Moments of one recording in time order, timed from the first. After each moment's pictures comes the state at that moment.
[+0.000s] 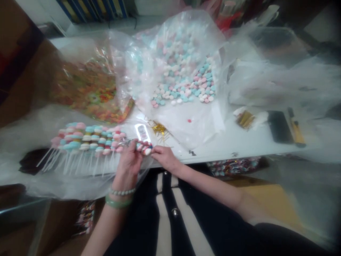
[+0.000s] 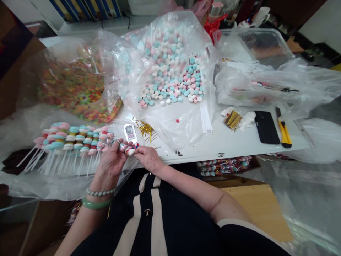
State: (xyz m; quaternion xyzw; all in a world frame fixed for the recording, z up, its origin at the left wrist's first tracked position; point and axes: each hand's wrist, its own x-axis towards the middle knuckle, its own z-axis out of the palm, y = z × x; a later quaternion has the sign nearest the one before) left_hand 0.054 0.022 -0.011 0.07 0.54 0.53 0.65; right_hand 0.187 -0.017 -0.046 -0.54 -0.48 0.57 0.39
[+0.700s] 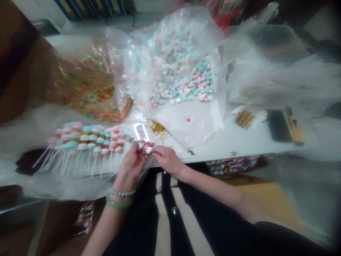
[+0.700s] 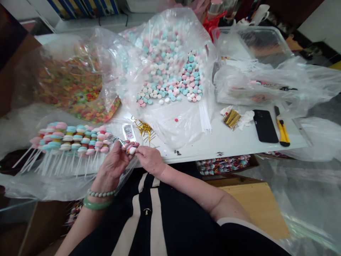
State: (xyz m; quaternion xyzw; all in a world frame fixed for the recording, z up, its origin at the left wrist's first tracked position) left_hand 0.061 0.013 -0.015 0.07 0.52 0.46 0.71; right_hand 0.196 -0.028 -0.048 -0.56 -0.66 0.38 0.32
